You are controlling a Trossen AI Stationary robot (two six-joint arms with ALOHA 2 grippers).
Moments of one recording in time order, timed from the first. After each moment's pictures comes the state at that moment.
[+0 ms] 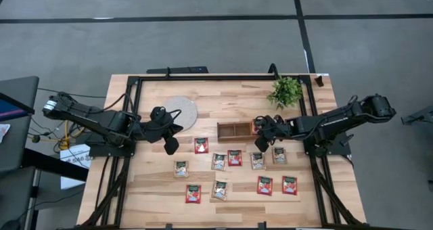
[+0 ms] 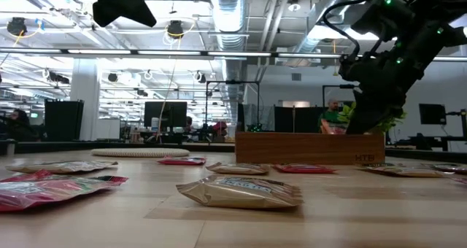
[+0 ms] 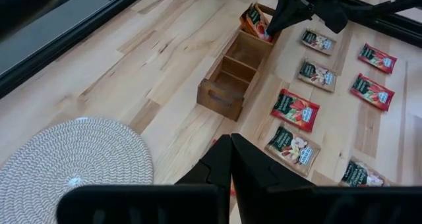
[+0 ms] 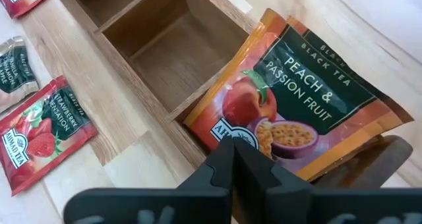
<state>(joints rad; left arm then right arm) -0.28 1.03 0.92 -0.60 -0.54 -0.62 0.08 1.22 0.47 -0.26 0.30 0.65</state>
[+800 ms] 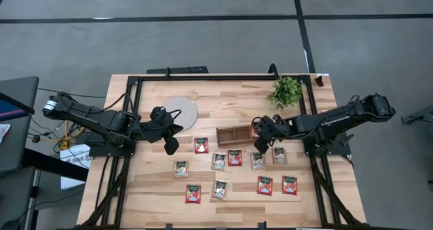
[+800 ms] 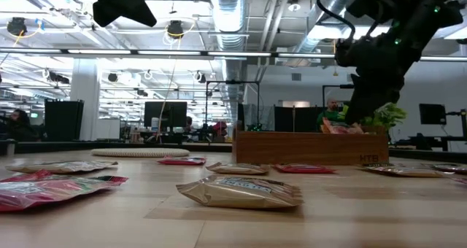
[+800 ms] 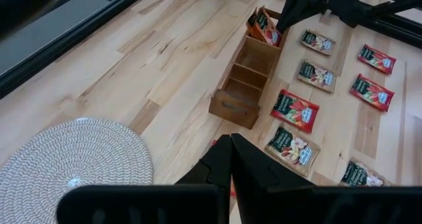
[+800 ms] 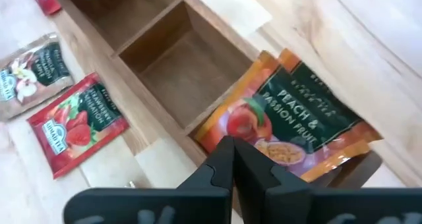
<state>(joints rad) -0.28 1.03 0.92 -0.60 -0.54 -0.62 0.12 1.22 0.60 -0.42 0.29 0.65</state>
